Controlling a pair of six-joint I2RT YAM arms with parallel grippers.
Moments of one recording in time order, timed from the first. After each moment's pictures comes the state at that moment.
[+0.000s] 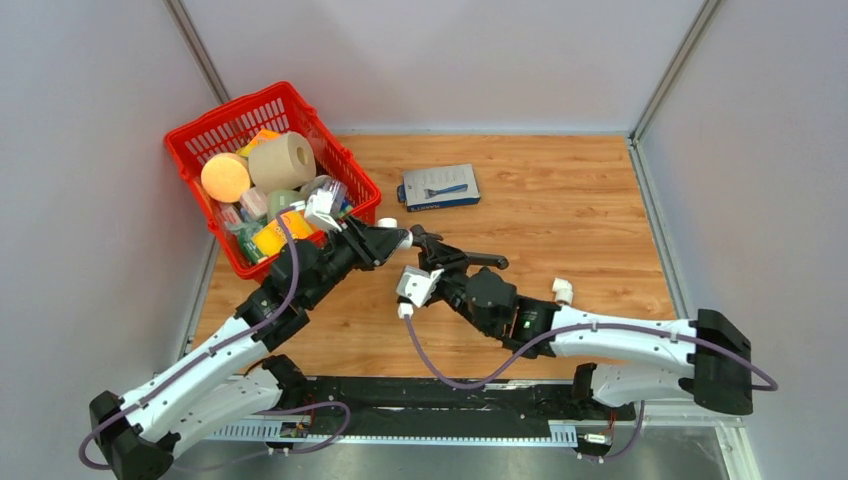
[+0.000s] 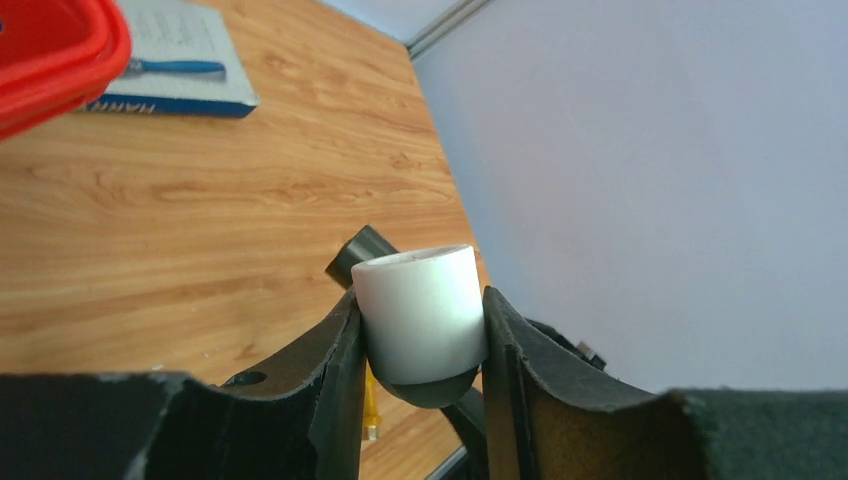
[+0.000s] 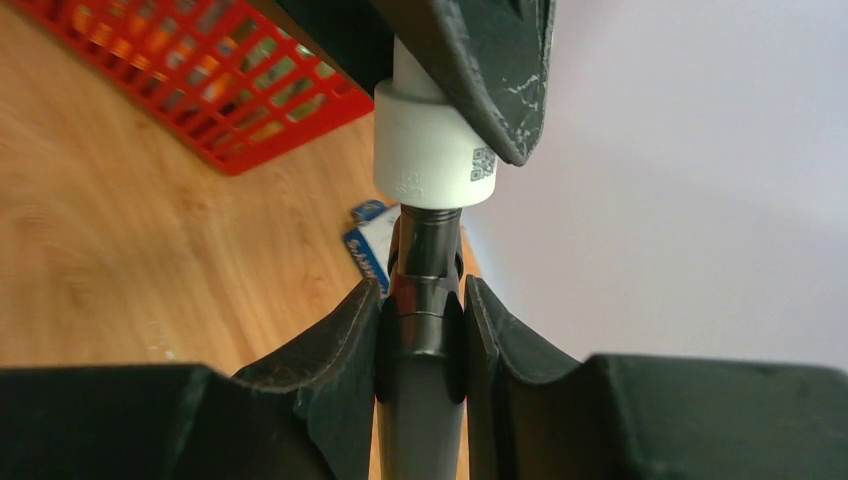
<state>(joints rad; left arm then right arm) -0.78 0.78 0.68 0.04 -0.16 -0.94 1.27 1.21 0.72 0.44 0.56 -0.90</state>
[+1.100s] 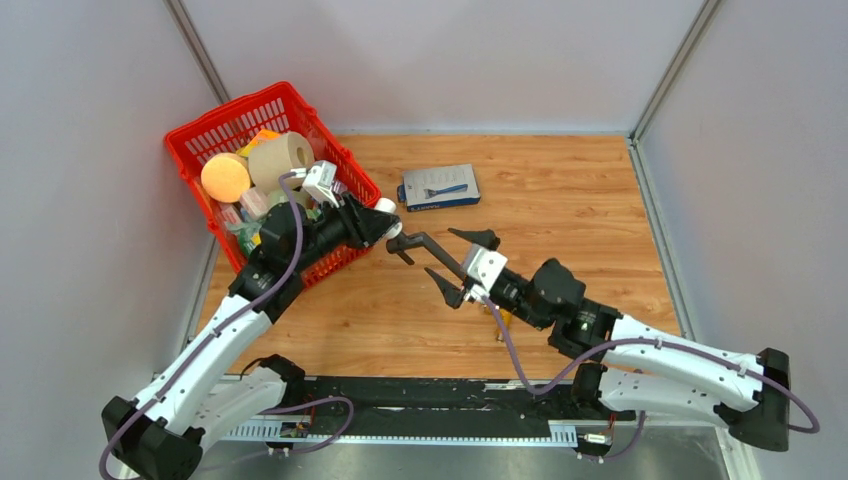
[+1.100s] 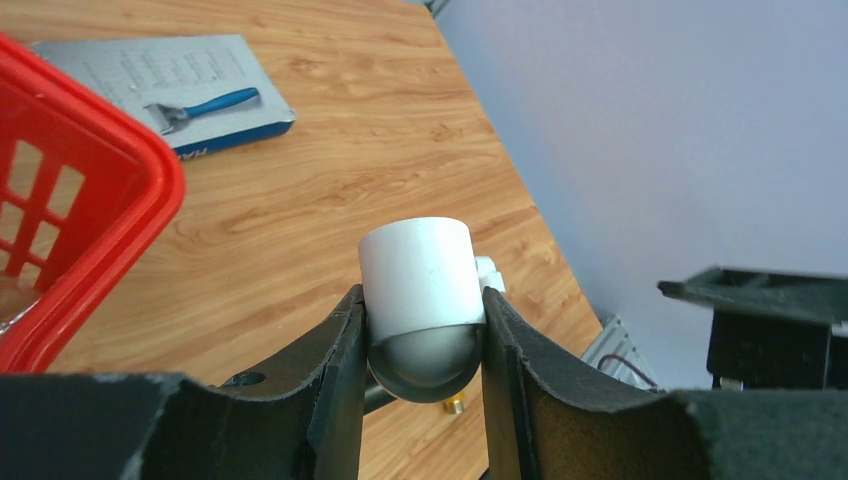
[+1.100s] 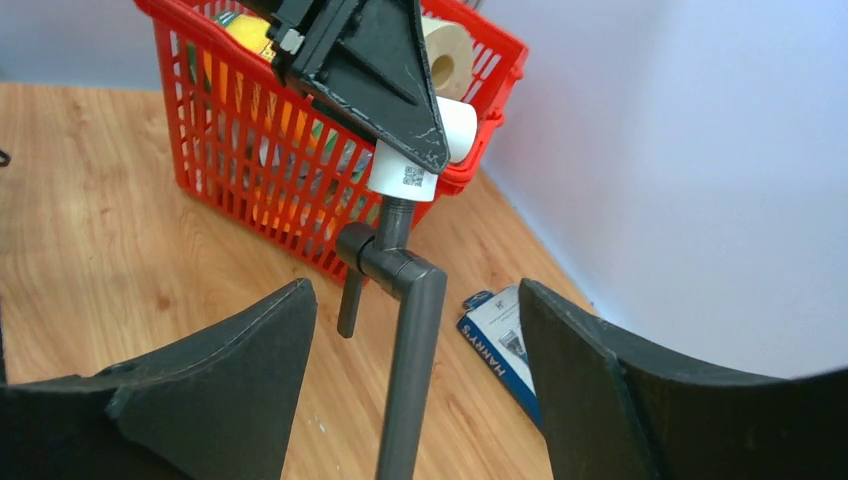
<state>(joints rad) -0.49 0.89 0.82 -0.03 0.29 -0.65 1.09 0.89 0.78 0.15 0.07 -0.42</state>
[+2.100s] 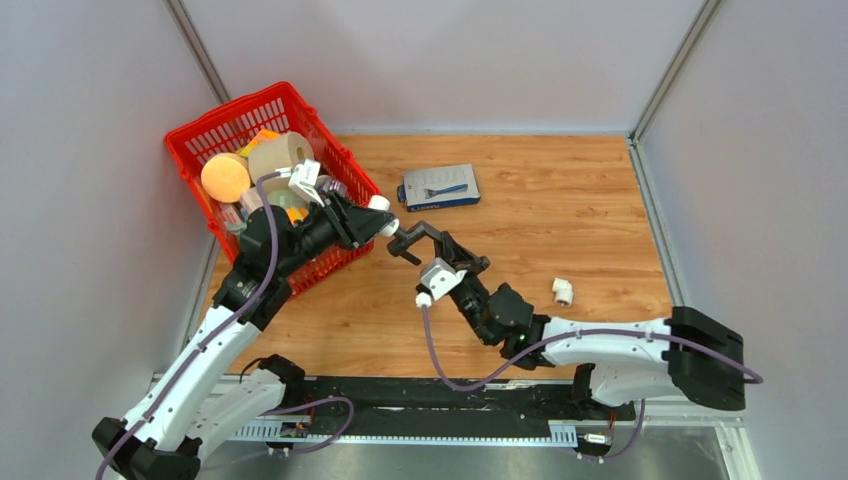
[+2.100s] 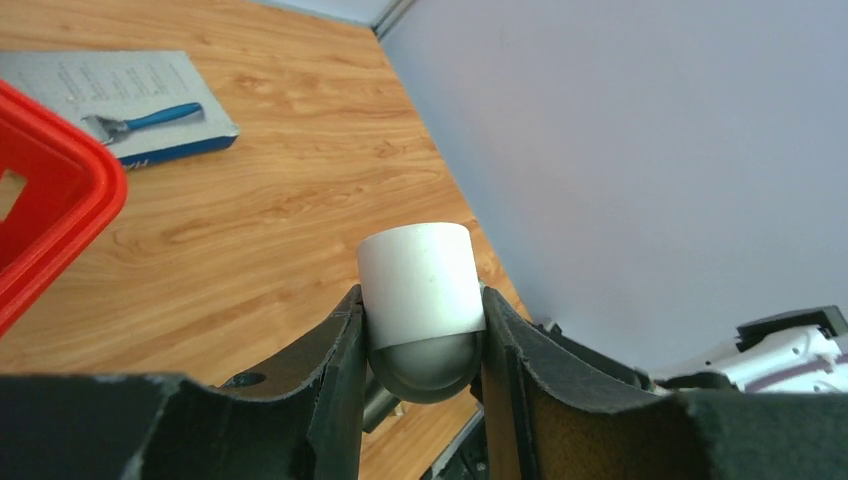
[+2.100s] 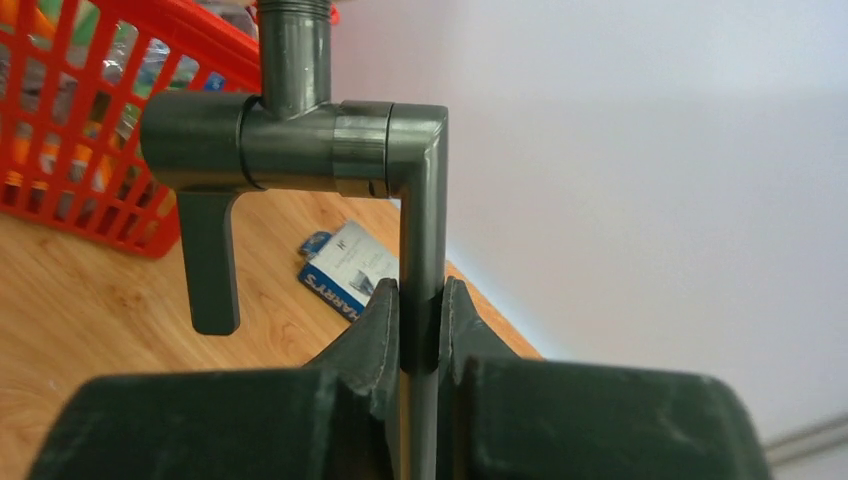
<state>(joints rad) -0.49 0.80 0.86 -0.09 0.29 -0.77 1.28 1.27 0.55 0.97 0.72 -0.84</state>
